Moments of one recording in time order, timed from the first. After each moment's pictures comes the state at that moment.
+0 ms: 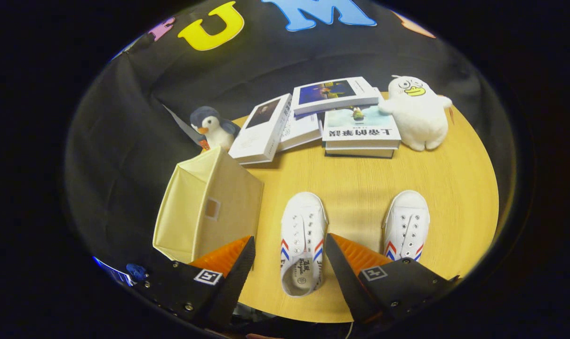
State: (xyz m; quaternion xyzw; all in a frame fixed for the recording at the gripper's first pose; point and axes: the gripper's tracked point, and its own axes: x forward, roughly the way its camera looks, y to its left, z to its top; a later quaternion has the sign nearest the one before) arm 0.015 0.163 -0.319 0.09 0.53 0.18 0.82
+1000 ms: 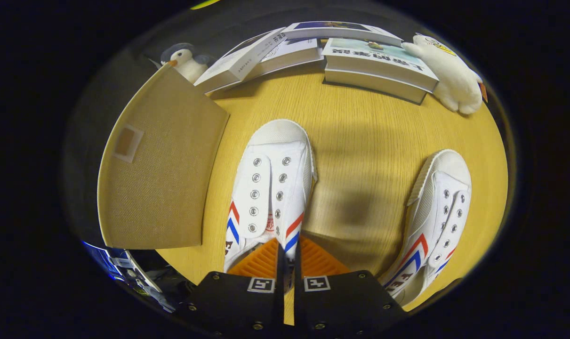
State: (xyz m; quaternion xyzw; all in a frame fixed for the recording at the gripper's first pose) arm -0.006 0.152 -0.425 0.00 0.63 0.19 0.75
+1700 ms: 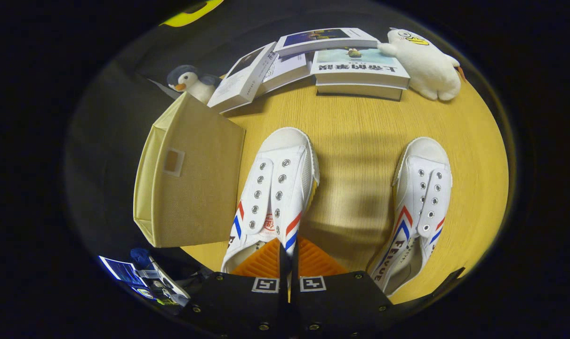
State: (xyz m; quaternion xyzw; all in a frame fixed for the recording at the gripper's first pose) arm 0.004 0.150 -0.372 0.08 0.63 0.18 0.75
